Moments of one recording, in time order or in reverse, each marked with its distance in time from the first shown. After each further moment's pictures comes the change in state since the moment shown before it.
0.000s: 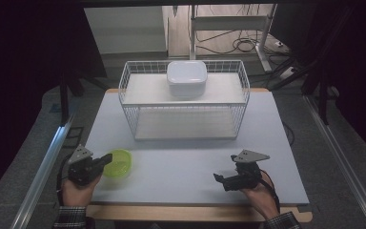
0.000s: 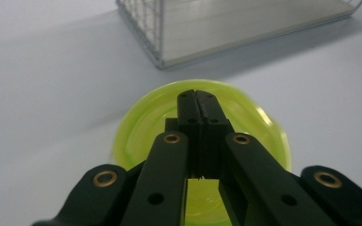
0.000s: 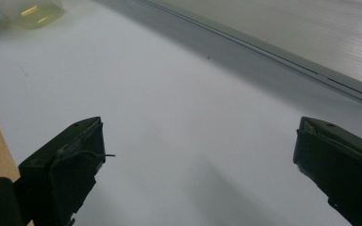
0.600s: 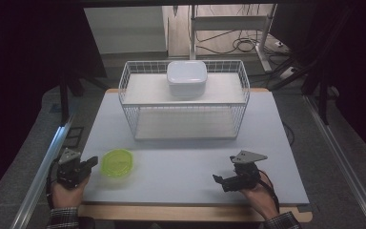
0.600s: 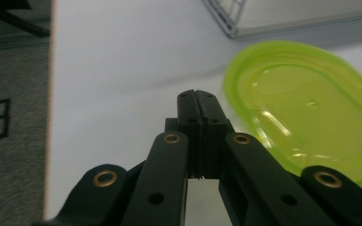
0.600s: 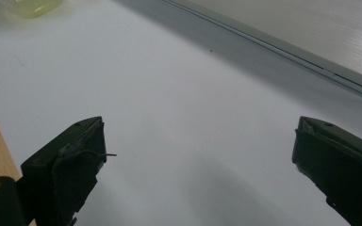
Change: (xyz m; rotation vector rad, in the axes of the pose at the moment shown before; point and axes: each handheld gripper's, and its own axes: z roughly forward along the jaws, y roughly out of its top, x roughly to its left) left arm 0.031 -0.018 -0.005 0.040 0.131 -0.100; right arm 0.002 -0.001 0.003 0.026 -0.002 -0.013
